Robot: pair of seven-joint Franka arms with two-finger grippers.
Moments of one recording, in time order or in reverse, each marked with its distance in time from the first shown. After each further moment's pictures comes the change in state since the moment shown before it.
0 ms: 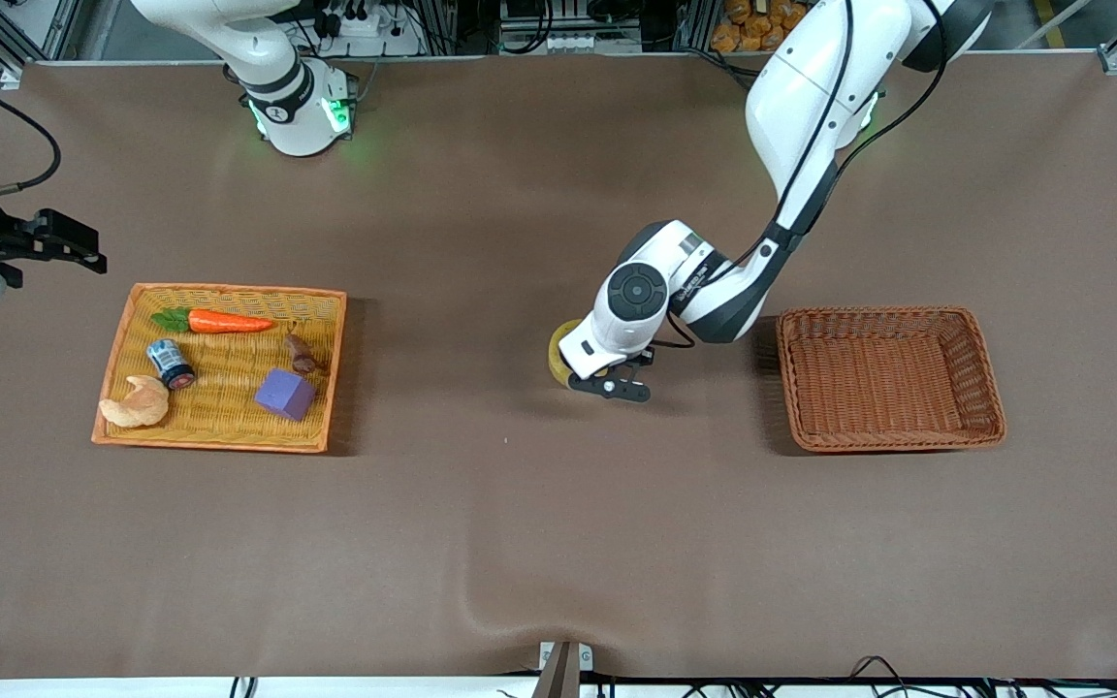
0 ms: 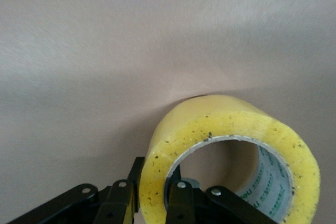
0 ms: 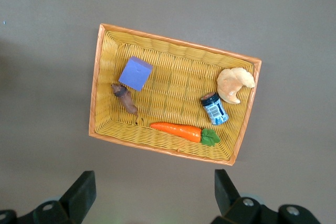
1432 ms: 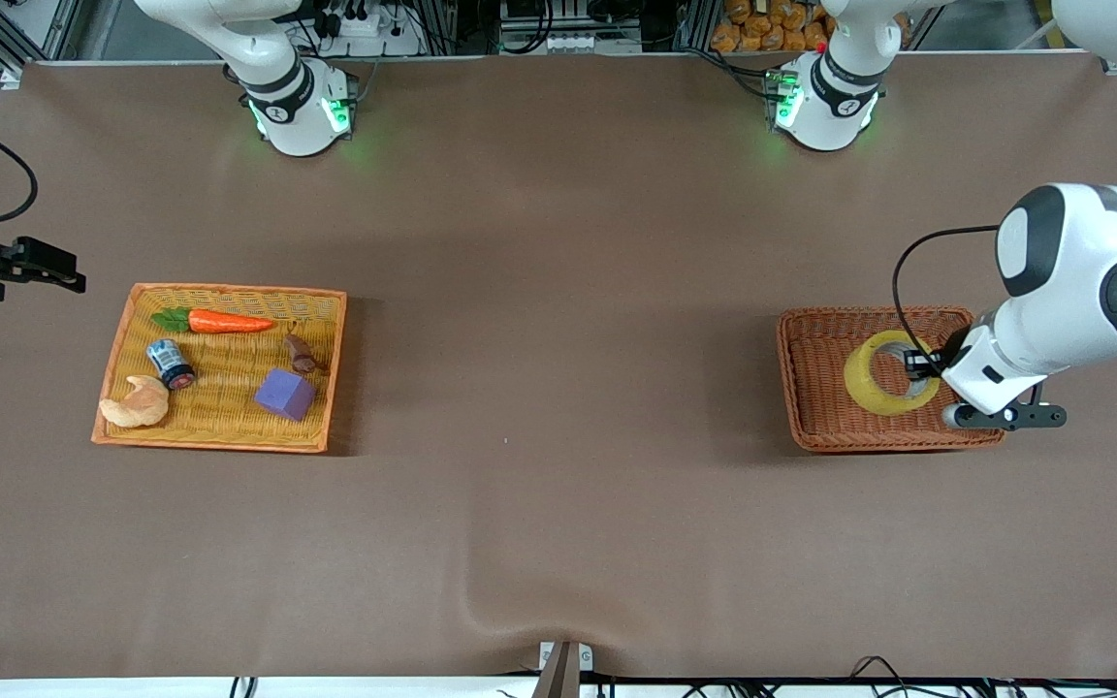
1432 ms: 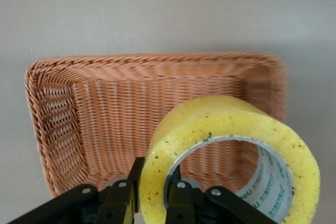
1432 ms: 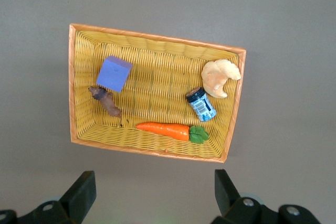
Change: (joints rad) left arm 0.695 -0.439 0.010 -0.290 0.001 -0.200 0.486; right arm -0.130 0.048 0.056 -0.005 -0.002 0.015 0.000
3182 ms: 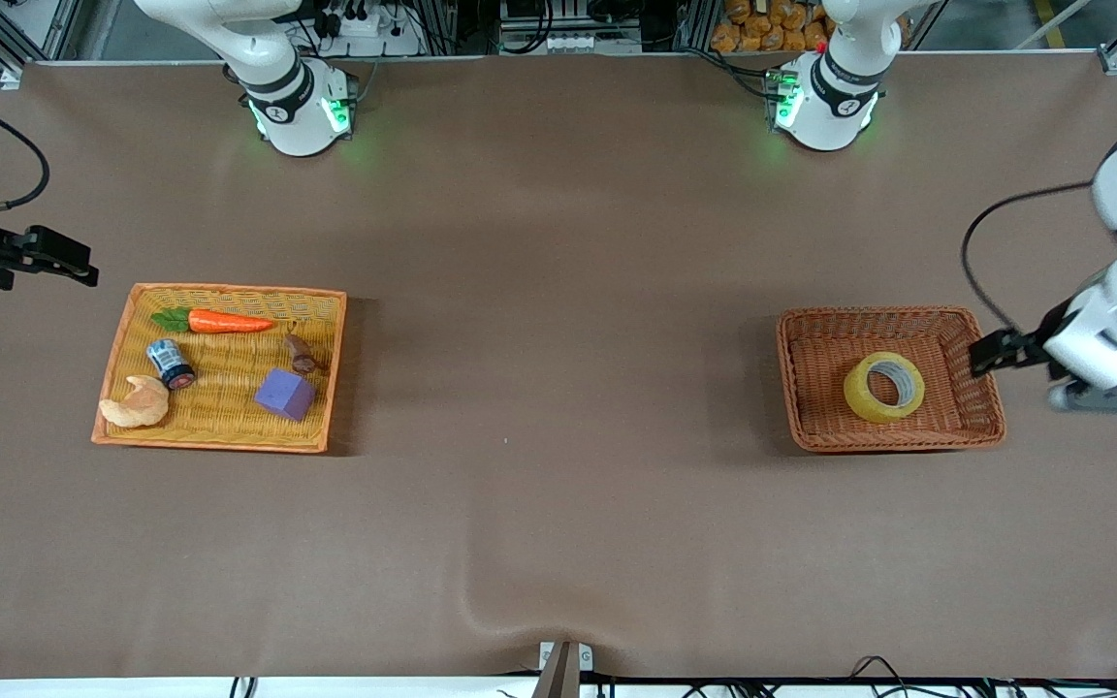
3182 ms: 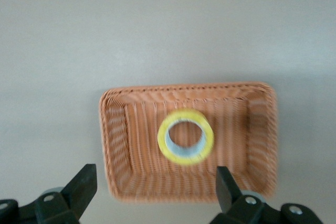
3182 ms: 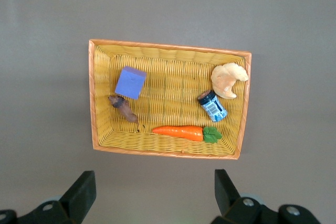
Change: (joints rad) left arm 0.119 -0.114 -0.117 0.255 0.030 -0.260 0.028; right arm 0.018 -0.008 0.058 0.079 -0.004 -0.042 0.145
